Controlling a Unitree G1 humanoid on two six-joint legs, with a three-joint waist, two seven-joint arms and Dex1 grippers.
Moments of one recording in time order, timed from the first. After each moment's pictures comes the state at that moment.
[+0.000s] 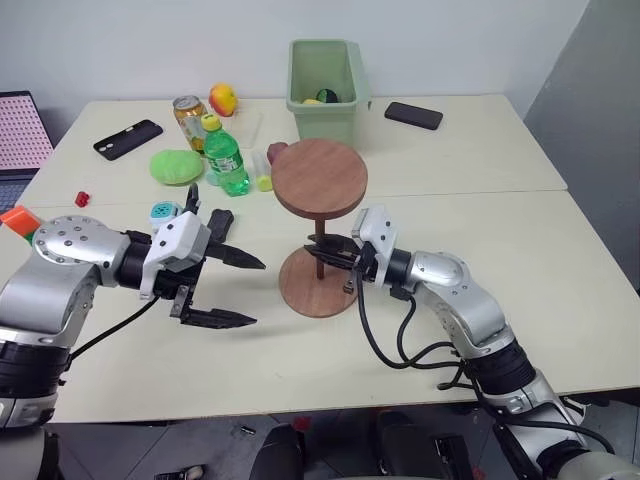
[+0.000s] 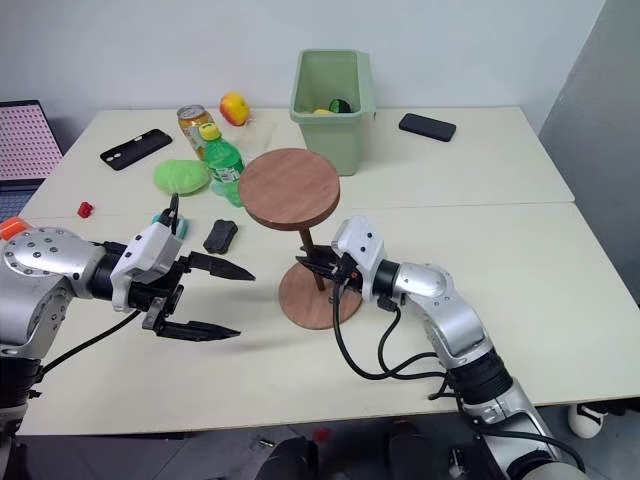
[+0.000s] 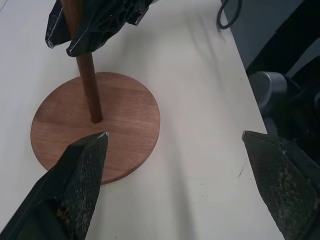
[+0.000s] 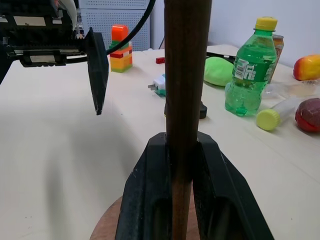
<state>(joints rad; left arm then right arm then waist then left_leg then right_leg) -0.43 1.02 0.01 -0.07 -0.49 0.33 -1.56 -0.55 -0.25 0.33 -0.11 0.26 0.34 0.72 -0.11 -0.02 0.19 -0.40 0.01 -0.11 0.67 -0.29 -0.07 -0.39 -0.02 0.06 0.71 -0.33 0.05</state>
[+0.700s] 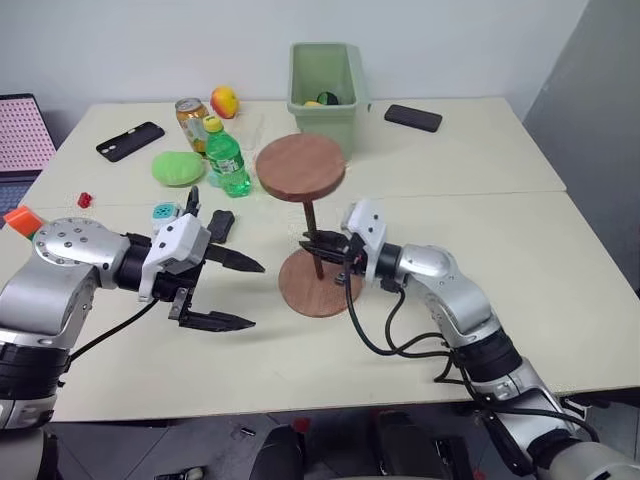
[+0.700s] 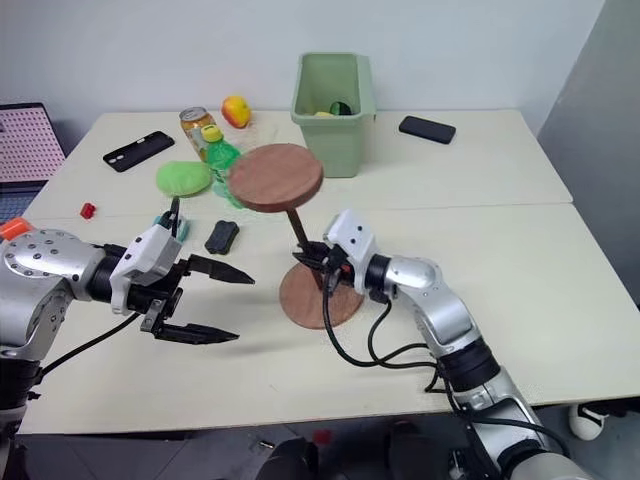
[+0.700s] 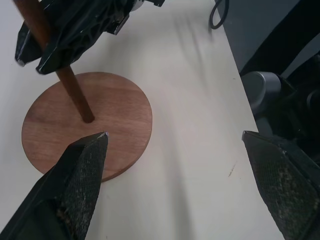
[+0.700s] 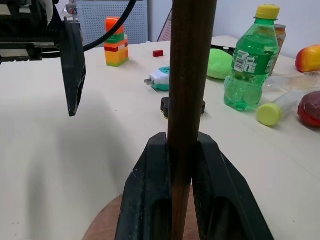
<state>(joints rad) -0.43 1.02 0.01 -0.07 -0.49 0.34 -1.56 -0.59 -0.22 0.34 0.00 0.22 0.32 0.72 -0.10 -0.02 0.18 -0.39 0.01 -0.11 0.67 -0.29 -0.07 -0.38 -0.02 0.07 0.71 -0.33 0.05</state>
